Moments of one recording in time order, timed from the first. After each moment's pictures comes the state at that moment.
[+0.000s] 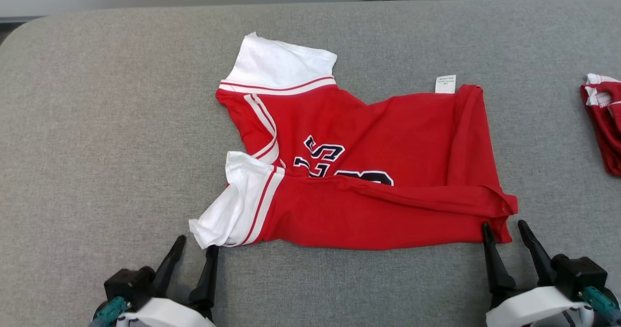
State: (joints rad) left arm -0.02 0.18 -0.28 0.29 -0.51 -0.02 -0.23; right arm -0.04 -0.05 0.01 0.31 0.19 0.13 -0.26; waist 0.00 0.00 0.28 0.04
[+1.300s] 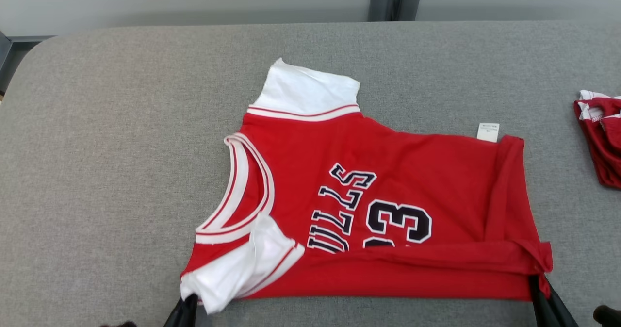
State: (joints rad) left arm 0.21 0.24 -0.27 0.02 -0.64 0.04 -0.16; right arm 0.18 -0.11 -0.02 0.15 0.35 0.13 -0.19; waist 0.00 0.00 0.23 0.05
